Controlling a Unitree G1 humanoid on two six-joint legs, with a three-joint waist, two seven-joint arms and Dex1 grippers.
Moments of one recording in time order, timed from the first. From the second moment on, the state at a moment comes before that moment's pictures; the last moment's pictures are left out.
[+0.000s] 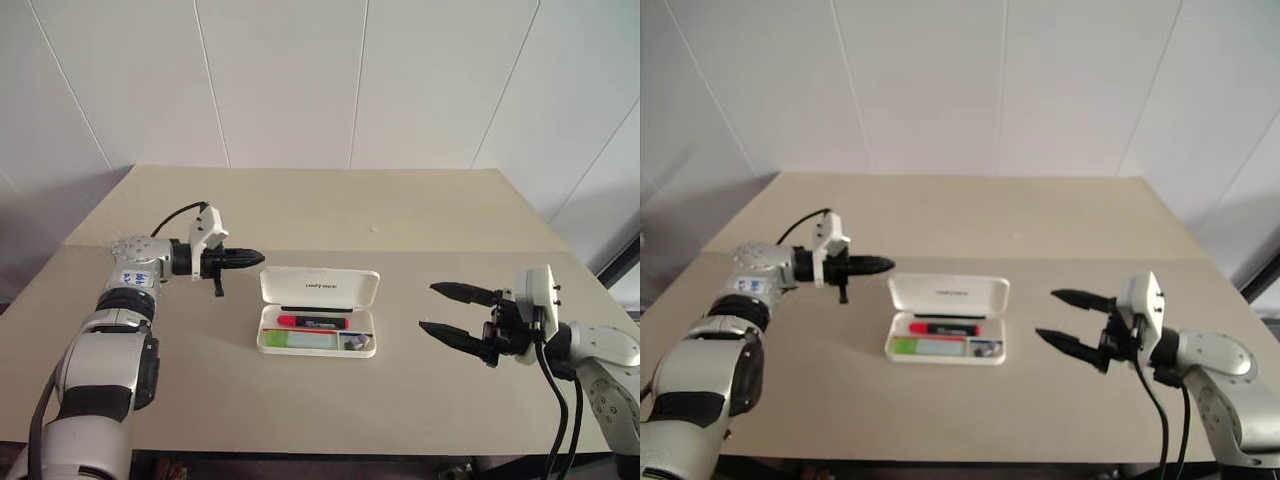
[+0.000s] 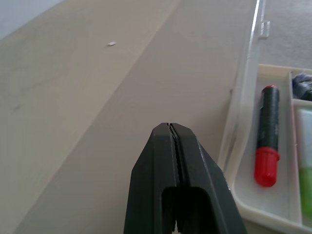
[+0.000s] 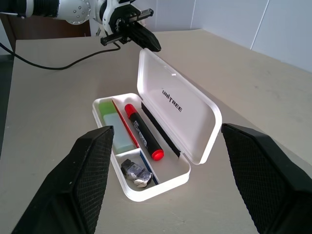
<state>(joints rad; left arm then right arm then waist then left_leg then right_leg) -1.22 0.59 0.05 1.30 -0.05 -0.28 -1.31 -0.22 -0.70 -0.29 -0.27 0.62 0.33 1.10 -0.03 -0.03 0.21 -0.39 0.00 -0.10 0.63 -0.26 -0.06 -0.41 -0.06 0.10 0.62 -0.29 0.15</state>
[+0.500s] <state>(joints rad) -1.25 0.55 0.00 1.31 -0.02 -0.23 -1.50 -0.18 -0.71 -0.33 -0.24 0.65 0.28 1.15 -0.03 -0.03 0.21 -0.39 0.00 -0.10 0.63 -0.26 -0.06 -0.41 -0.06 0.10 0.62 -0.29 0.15</state>
